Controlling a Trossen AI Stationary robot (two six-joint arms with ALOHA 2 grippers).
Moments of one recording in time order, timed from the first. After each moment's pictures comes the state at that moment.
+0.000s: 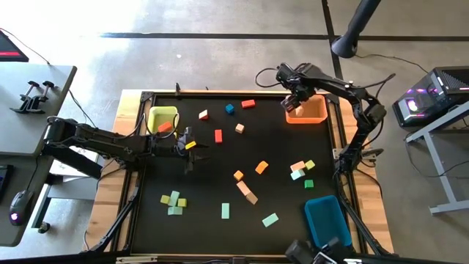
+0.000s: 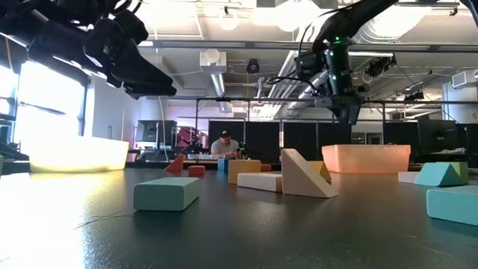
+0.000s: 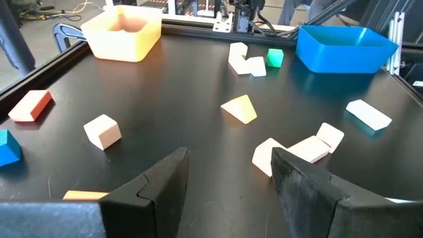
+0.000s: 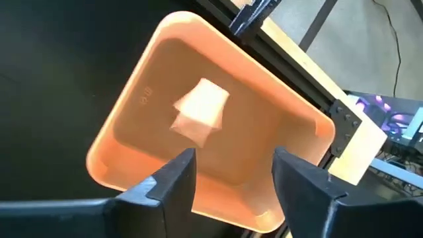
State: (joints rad) left arm 0.00 1.02 0.33 0.35 -0.09 -0.09; right arm -0.77 1.75 1.46 -1.25 0.37 0.18
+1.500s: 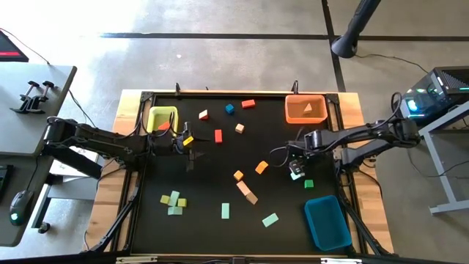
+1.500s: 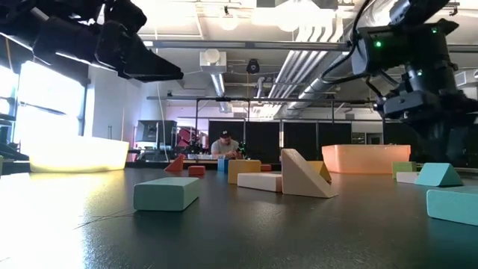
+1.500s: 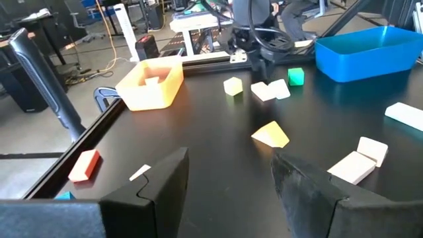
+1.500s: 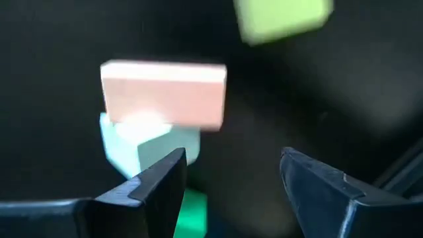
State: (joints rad) left arm 0.02 1.02 0.33 0.47 -0.16 0.15; right arm -0.05 1.31 0.70 -1.04 -0.04 1.04
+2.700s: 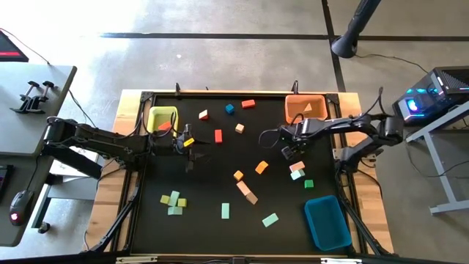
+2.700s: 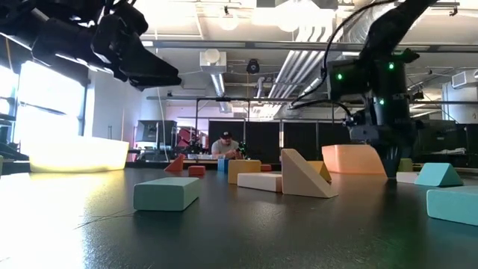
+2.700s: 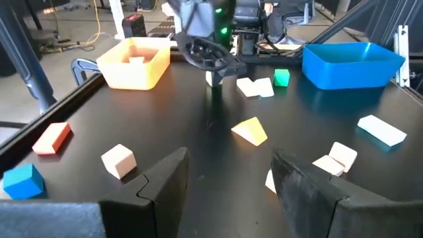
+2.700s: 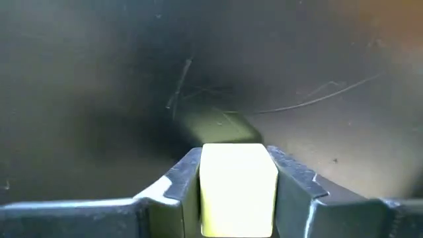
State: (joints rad) left arm 0.01 1.02 0.33 0.43 -0.11 -0.01; right arm -0.27 1.49 0.74 -0.86 0.15 0.74
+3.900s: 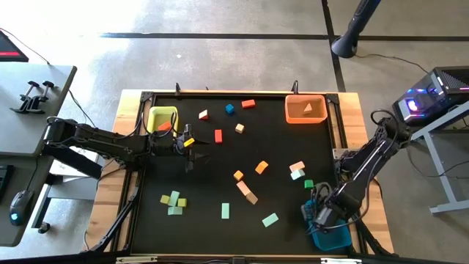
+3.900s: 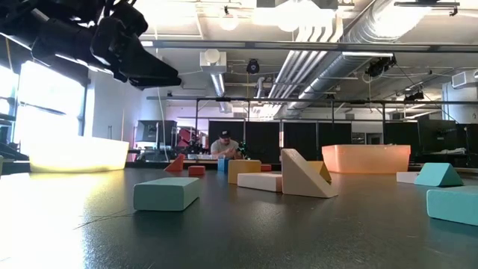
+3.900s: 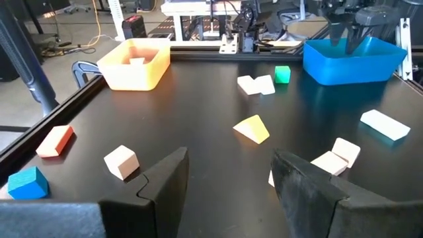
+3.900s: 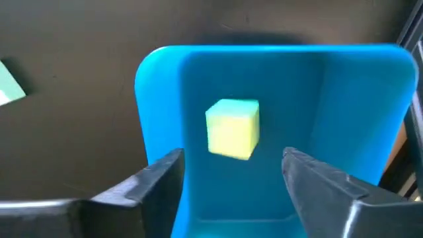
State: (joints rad) left arm 0.01 1.02 0.33 0.43 -0.12 0.02; right arm 0.90 1.44 0.97 -1.02 -0.08 2.25
